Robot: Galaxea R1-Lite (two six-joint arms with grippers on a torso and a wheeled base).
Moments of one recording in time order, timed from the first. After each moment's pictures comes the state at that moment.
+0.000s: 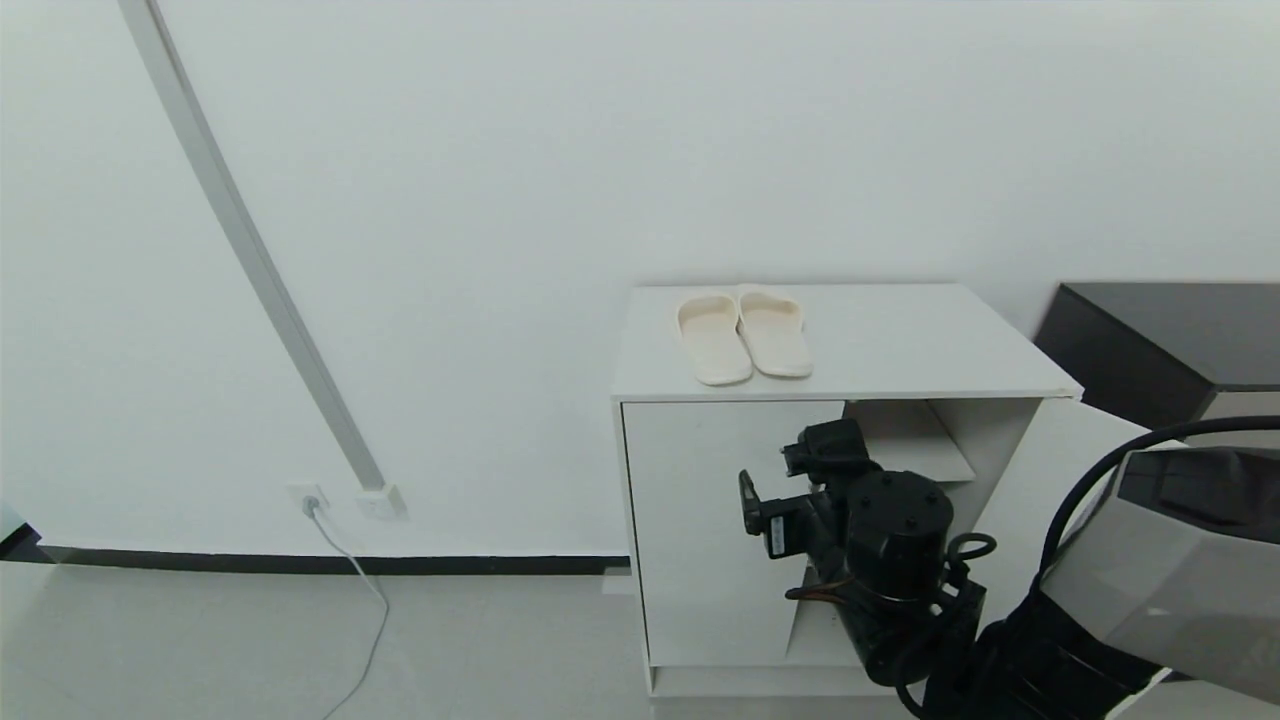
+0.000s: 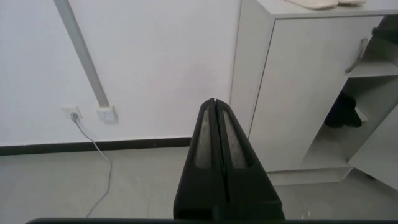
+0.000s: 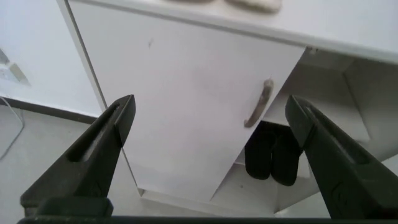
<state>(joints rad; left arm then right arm) 0.00 0.00 0.00 0.00 -0.01 0.02 0.79 2.13 -0.71 -1.36 -0.63 -0.04</state>
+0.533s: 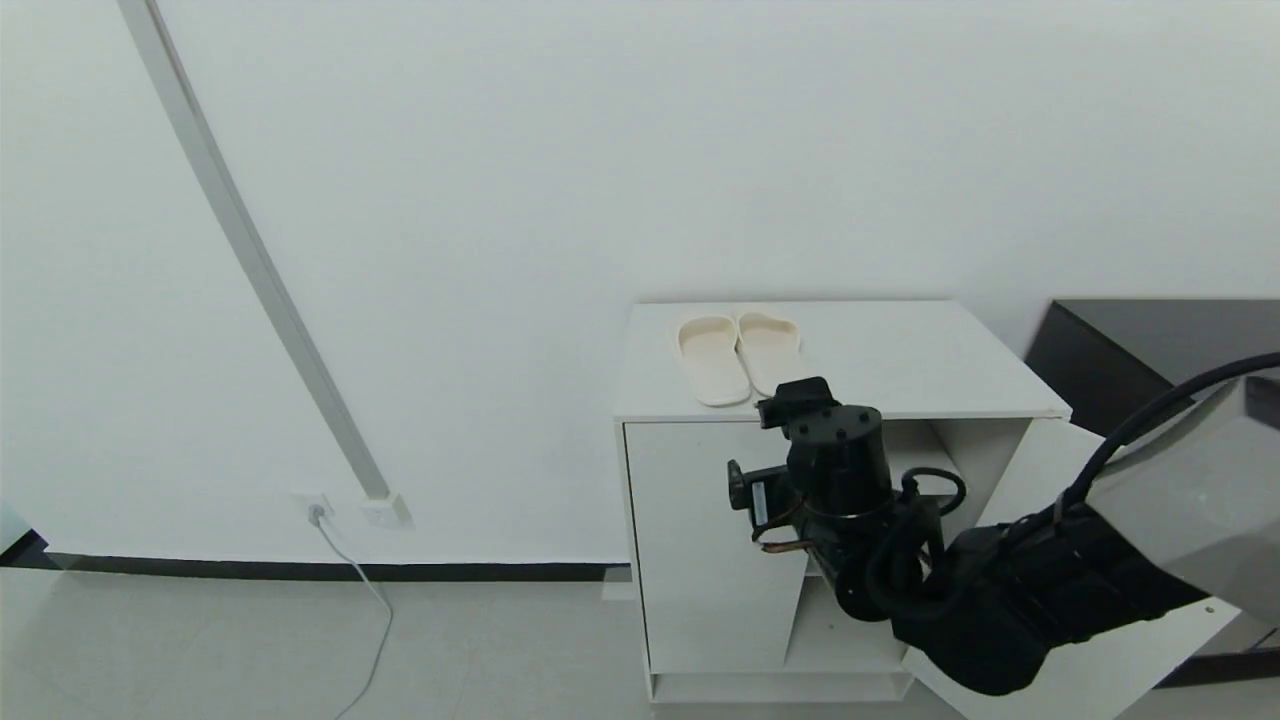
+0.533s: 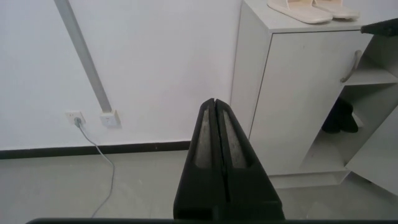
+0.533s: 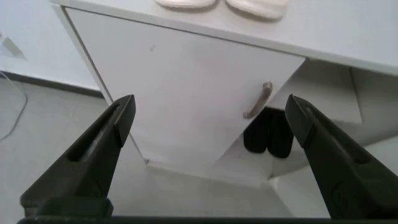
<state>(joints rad) 0.00 0.00 0.00 0.00 -0.01 0.03 0.78 2.06 -0.99 -0.76 -0.63 0.11</state>
